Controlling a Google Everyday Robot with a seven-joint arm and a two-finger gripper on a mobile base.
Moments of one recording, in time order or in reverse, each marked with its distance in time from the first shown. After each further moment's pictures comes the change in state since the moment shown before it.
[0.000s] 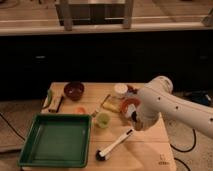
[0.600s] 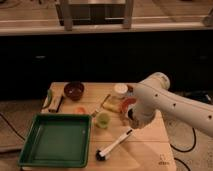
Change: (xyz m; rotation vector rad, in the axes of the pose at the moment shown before) arm -0.016 -0.013 -0.015 0.015 -0.012 0.041
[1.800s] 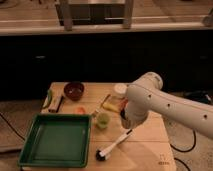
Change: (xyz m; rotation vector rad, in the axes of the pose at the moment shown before) arm -0.032 -0.018 -0.010 0.042 -0.025 0.068
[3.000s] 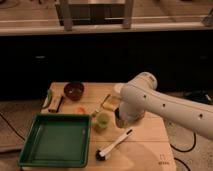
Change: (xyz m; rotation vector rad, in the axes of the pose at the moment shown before) arm -0.026 -0.018 -0.003 0.037 -0.029 0.062
